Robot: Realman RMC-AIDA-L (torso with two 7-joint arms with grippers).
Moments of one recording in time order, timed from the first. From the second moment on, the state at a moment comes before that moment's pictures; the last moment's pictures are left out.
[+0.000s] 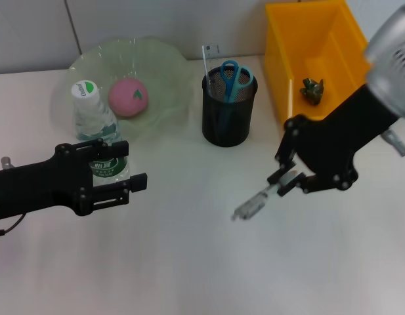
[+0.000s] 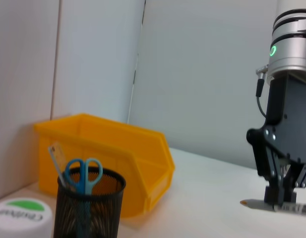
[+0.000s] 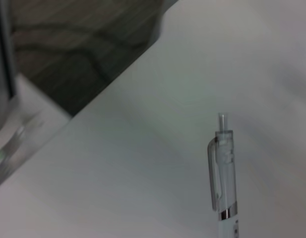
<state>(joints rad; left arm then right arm) -0.40 -2.06 0.94 0.78 1.75 1.58 -1.35 0.82 2.07 -0.95 -1.24 -2.46 -2.00 1.04</state>
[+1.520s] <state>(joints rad) -0.39 -2.07 0.93 0.69 1.63 1.71 -1.17 0.68 2.07 -0.56 -0.72 -1.85 -1.37 1.23</state>
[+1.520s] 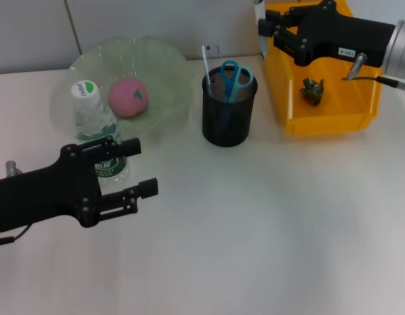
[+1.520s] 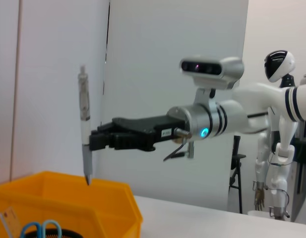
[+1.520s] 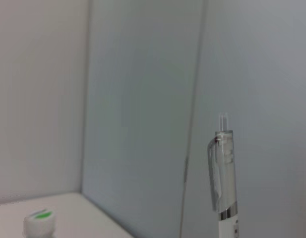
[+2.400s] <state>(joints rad) -0.45 -2.07 0.93 0.60 1.54 1.62 -1.06 0.68 2.06 -0.60 -0.58 -1.73 -1.34 1.26</state>
